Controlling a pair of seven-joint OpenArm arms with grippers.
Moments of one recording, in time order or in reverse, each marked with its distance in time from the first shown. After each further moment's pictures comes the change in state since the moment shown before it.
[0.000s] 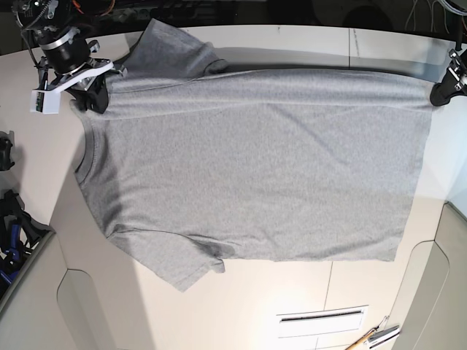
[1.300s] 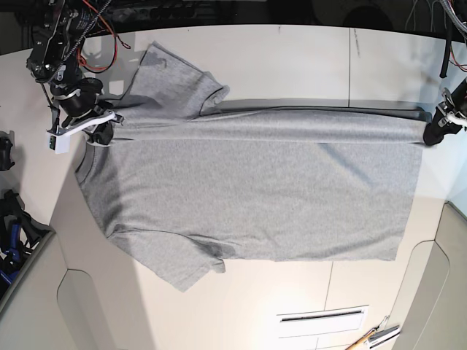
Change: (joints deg) left arm -10.9 0.2 8.2 0.0 13.9 0.0 -14.3; right arm 19.3 2.1 -0.1 -25.8 -3.0 0.0 3.1
